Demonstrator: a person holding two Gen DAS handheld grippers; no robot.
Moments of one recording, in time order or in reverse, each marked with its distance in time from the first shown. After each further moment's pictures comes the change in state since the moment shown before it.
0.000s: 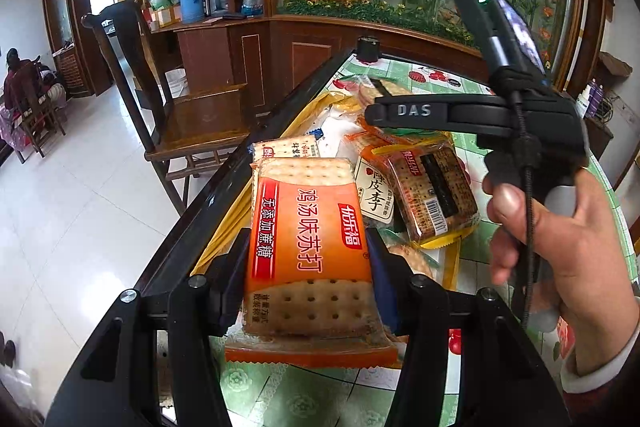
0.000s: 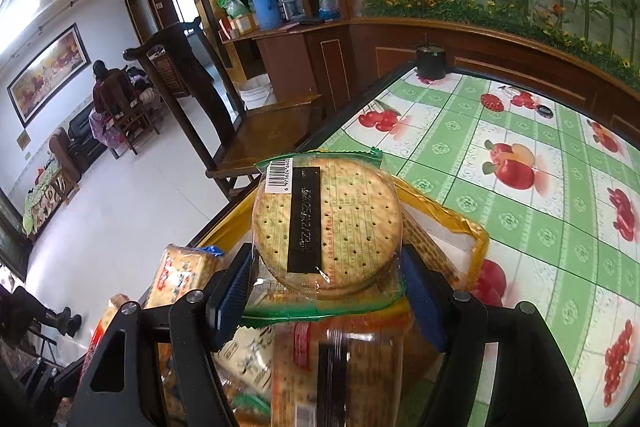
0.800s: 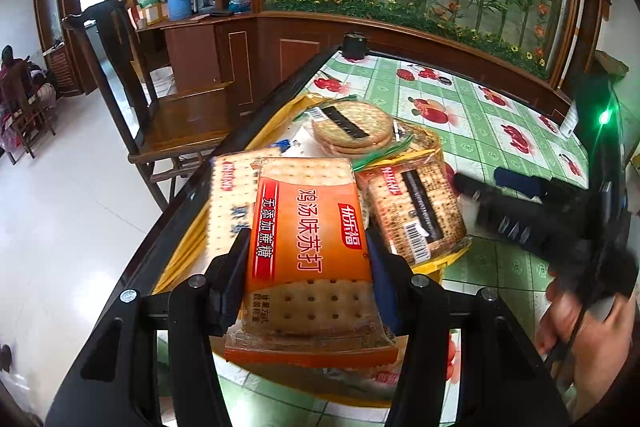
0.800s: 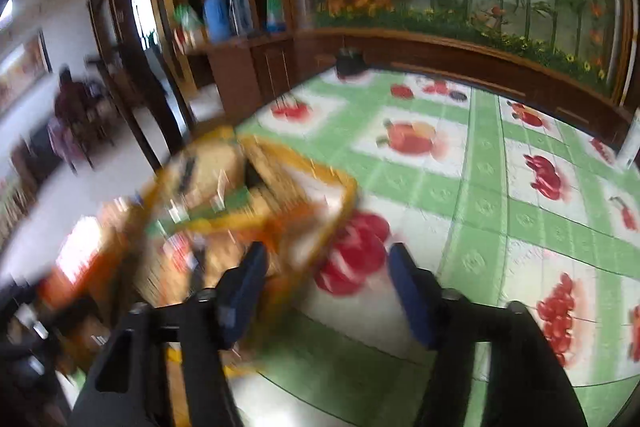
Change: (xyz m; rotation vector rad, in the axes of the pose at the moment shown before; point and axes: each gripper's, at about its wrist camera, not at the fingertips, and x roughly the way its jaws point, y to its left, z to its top) left arm 0.018 -0.020 0.016 0.012 0.017 -0.036; right arm -0.051 -0.053 -0.062 0.001 -0.039 -0.212
